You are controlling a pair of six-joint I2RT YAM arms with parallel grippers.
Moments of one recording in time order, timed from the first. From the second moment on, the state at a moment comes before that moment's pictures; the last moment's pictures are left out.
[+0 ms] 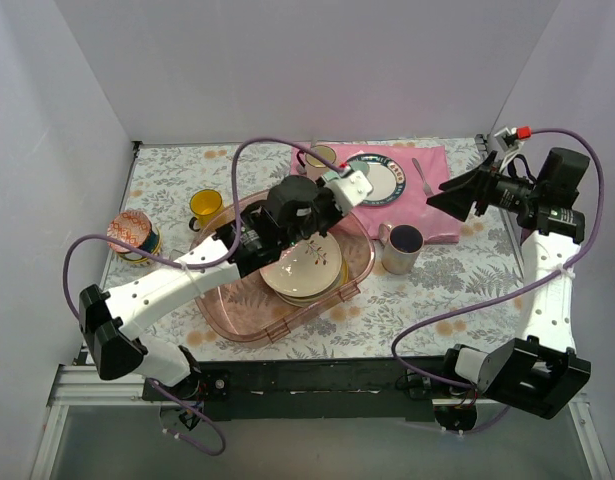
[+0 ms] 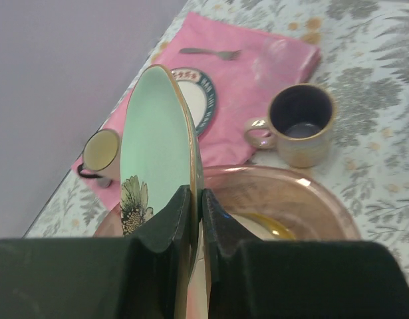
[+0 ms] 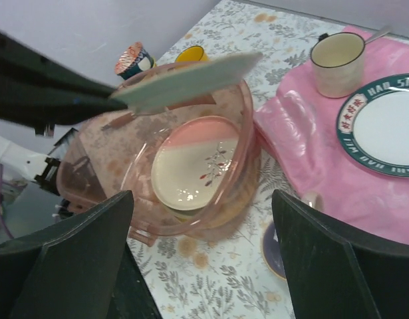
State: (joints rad) left arm -0.95 1.42 1.41 -0.25 -0.18 0.34; right arm -0.32 1.17 1.21 -0.49 -1.34 0.00
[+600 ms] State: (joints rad) left arm -1.30 1.59 1.40 -0.13 -0.35 0.45; right arm -0.21 1.09 1.13 -0.72 -1.08 0.25
